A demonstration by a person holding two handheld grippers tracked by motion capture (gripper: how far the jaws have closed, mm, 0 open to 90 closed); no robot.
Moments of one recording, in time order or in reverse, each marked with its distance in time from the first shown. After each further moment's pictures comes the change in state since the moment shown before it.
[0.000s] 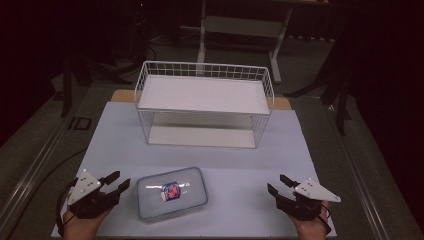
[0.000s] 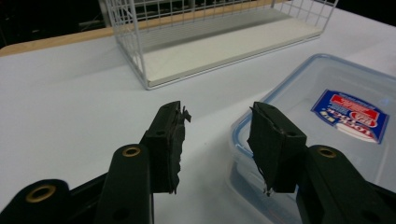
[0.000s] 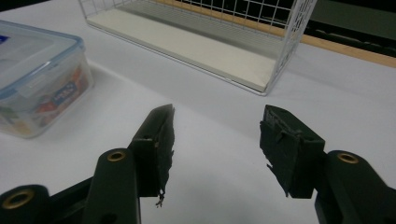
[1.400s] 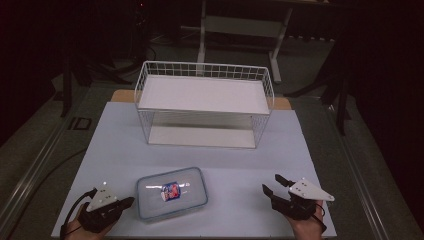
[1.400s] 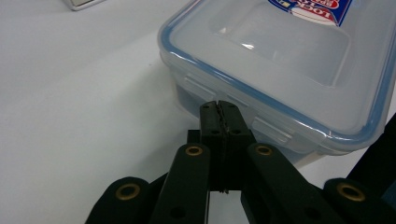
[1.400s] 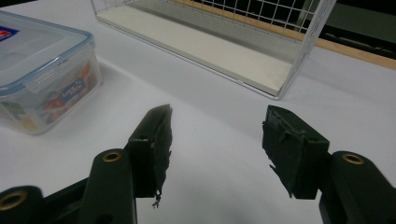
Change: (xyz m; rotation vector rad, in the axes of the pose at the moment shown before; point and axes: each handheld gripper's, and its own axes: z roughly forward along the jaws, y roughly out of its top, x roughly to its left) left arm -0.021 -0.020 0.007 0.287 -0.144 0.098; right arm 0.006 0.000 0.008 -0.005 0.035 -0.021
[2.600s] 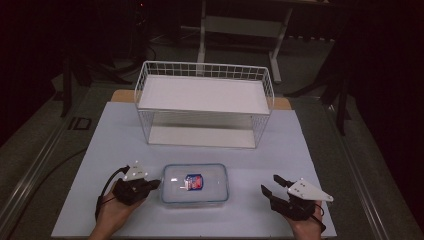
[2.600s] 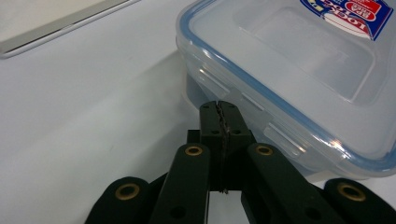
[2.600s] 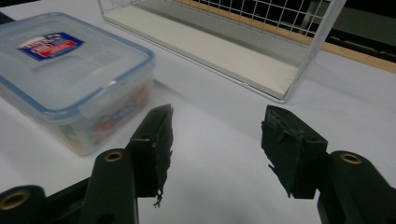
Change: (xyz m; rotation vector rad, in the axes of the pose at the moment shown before) left arm 0.005 0.058 0.074 0.022 -0.101 -0.019; right arm 0.004 0.002 0.000 0.000 0.020 -0.022
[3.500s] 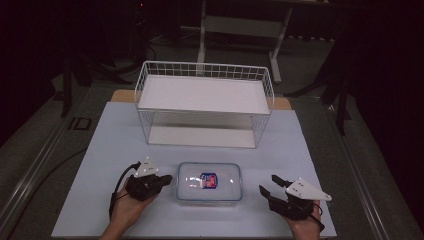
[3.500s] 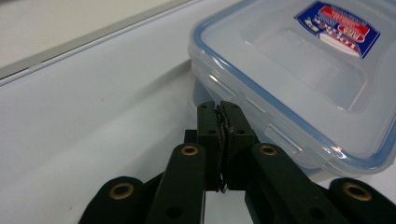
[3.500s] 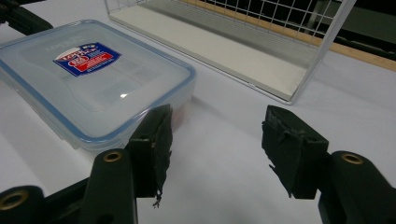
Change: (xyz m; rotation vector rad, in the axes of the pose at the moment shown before) left arm -0.012 0.012 0.010 -0.081 -0.018 -0.016; right arm 0.002 0.001 0.002 0.001 0.016 -0.001
